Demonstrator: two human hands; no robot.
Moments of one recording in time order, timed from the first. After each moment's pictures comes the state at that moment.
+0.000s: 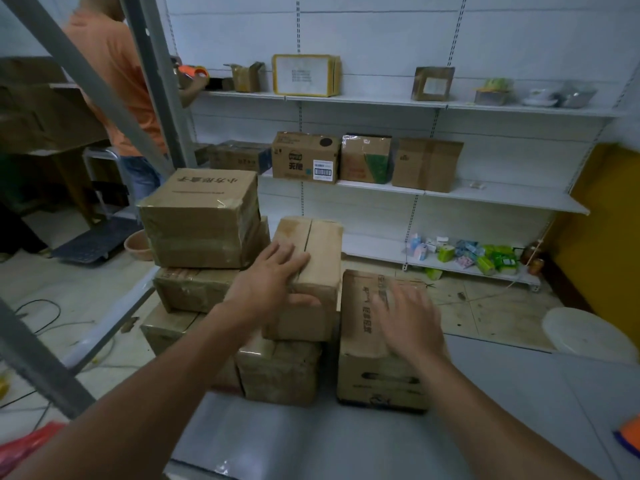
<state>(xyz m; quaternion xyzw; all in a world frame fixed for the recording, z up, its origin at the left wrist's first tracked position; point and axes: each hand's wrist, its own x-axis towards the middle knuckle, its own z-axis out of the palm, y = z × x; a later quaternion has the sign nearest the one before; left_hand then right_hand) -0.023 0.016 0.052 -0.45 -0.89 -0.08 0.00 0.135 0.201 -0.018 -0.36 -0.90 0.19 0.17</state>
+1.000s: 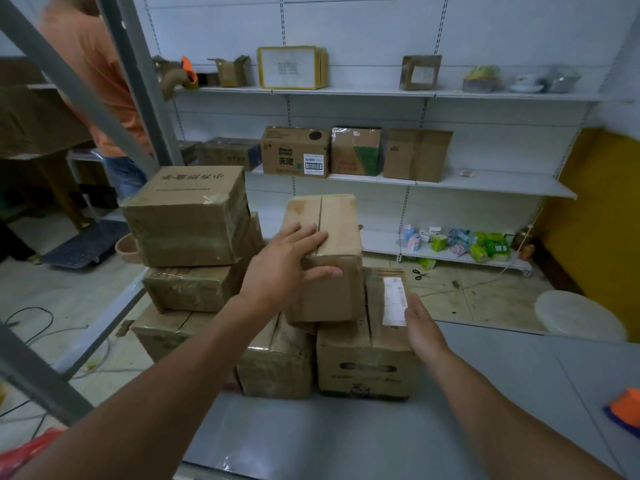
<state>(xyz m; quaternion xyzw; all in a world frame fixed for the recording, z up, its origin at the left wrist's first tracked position) 0.006 0.039 0.071 -0.48 -0.85 -0.23 0.06 0.165 0.226 -0.049 -0.44 -0.71 0.54 0.13</state>
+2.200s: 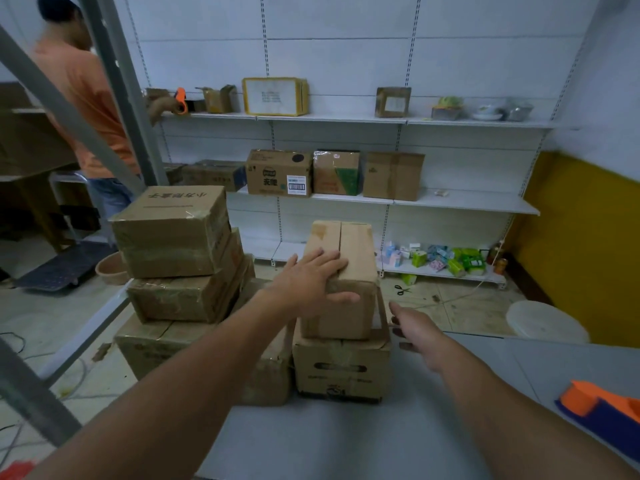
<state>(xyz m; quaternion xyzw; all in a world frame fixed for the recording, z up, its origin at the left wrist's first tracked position) 0.059 0.085 0.081 -0.55 -0.83 -0.05 -0.03 0.206 0.241 -0.006 -0.46 -0.65 0.60 0.10</state>
